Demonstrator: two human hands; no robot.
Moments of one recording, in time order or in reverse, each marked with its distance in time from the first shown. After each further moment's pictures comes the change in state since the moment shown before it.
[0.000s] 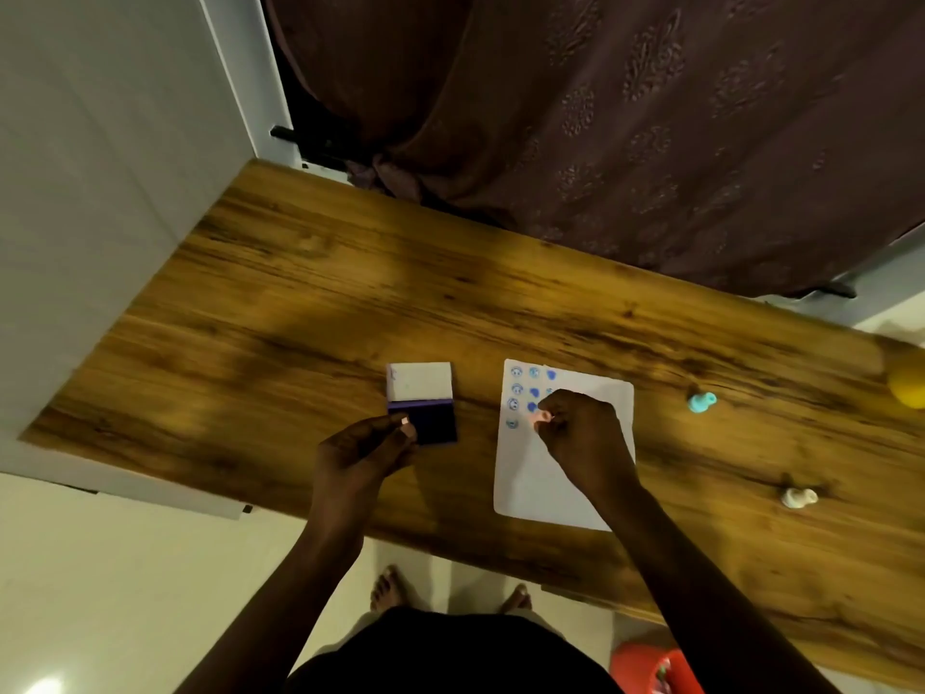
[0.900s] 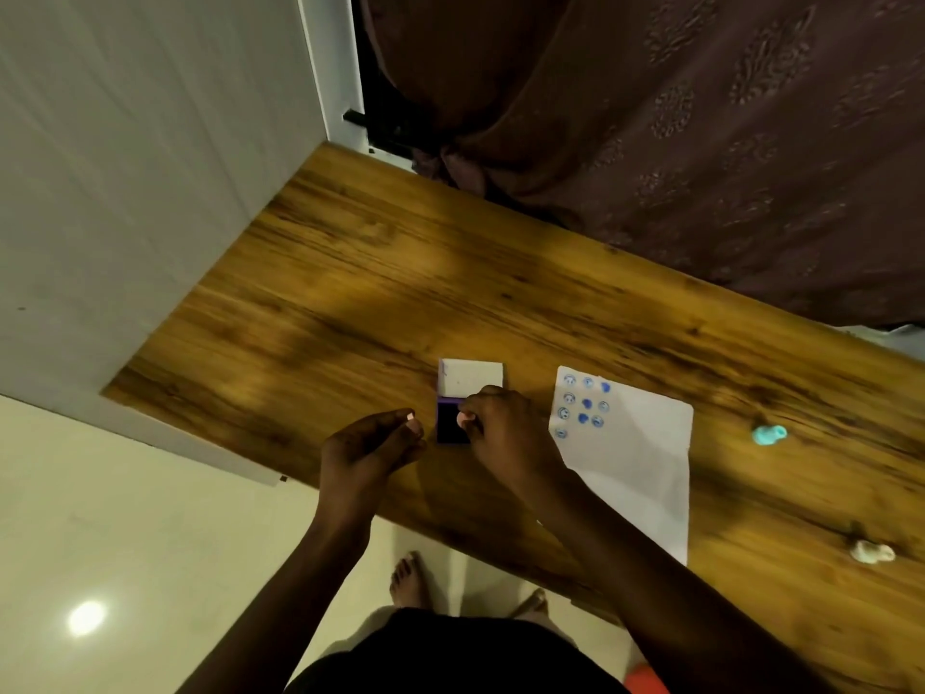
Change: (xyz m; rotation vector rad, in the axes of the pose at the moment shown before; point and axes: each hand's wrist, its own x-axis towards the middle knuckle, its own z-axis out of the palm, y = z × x) left_hand -0.006 0.014 -0.033 -0.047 0.158 0.001; right_hand 0.011 -0.113 0.071 -0.146 -0.150 -0.419
